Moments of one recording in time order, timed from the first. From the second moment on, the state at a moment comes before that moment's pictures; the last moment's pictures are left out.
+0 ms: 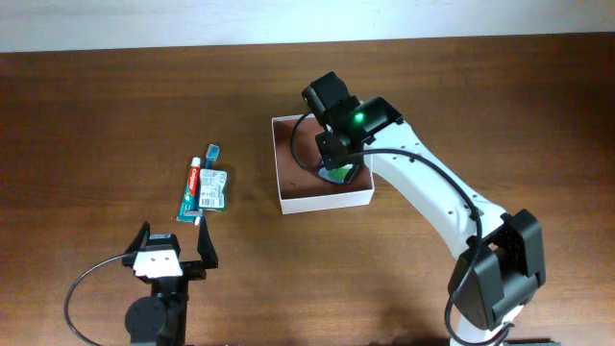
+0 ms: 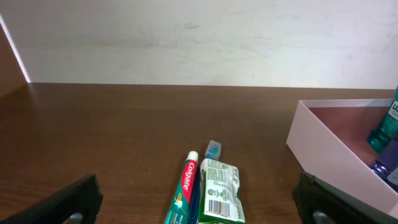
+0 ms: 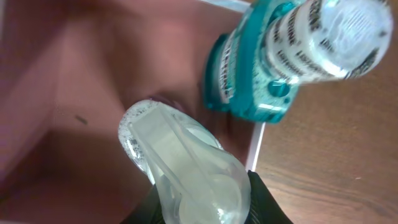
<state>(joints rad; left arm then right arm) 0.01 0.01 0.02 -0.09 -0.03 -0.02 0.55 1.90 1.70 -1.03 0.23 0.21</state>
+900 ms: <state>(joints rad) 0.01 0.01 0.02 -0.09 -0.03 -0.02 0.55 1.78 1.70 -1.14 0.19 0.41</state>
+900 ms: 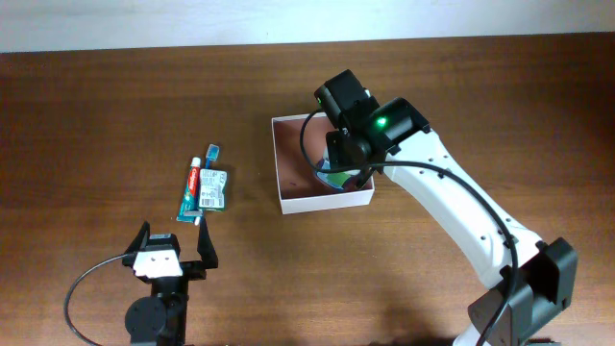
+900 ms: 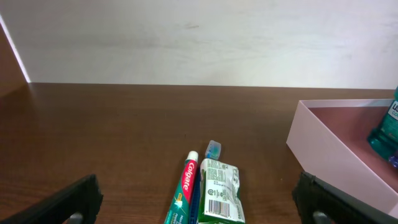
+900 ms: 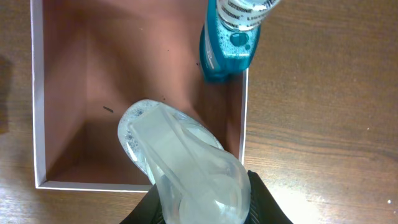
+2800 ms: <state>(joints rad) 0.01 0.01 0.02 -0.09 -0.03 -0.02 0.55 1.90 1.70 -1.15 0.30 0.55</state>
